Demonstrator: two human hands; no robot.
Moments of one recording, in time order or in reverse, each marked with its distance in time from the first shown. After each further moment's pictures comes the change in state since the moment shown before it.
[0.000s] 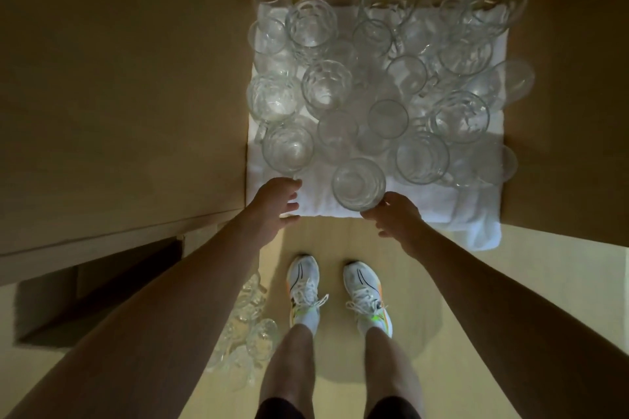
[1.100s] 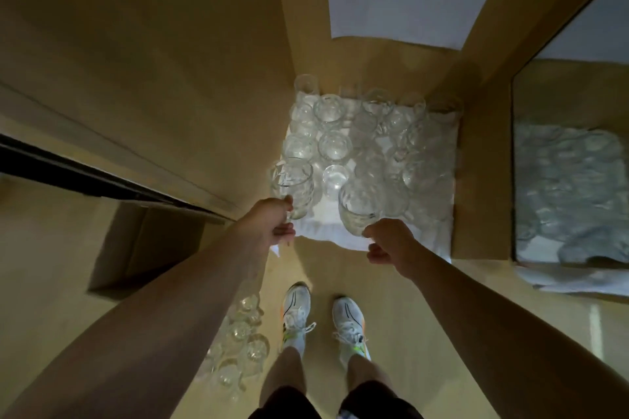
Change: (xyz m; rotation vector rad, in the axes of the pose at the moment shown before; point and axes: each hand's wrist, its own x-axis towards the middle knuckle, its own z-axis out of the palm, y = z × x) left_hand -0.215 0.034 0.013 -0.046 0.165 0.088; right_hand -0.148 -0.035 -0.065 0.226 -0.045 0.034
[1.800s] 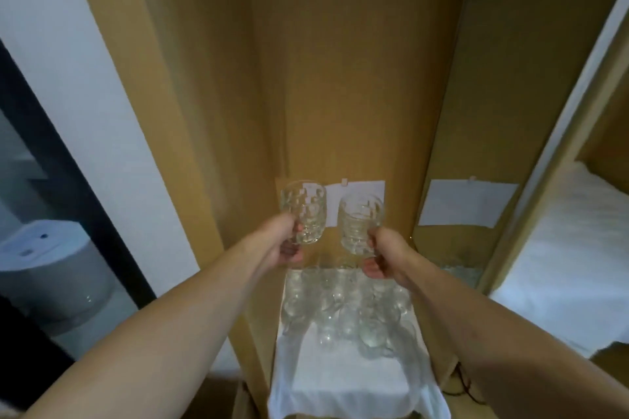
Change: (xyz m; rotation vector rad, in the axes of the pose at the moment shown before) left_hand -0.290 0.122 -0.052 0.196 -0.156 0.620; right_hand -0.295 -0.101 -0.054 0.300 0.070 -0.606
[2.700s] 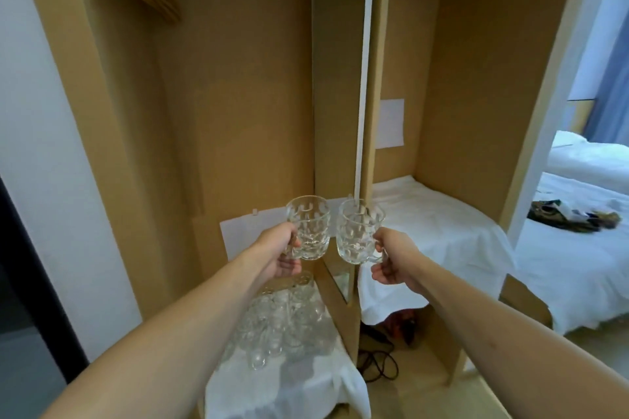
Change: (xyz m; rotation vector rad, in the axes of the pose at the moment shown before) left_hand -0.168 -0.032 0.095 0.109 -0.291 0.155; right_hand -0.255 0.055 -0.129 0.068 0.357 -0.175
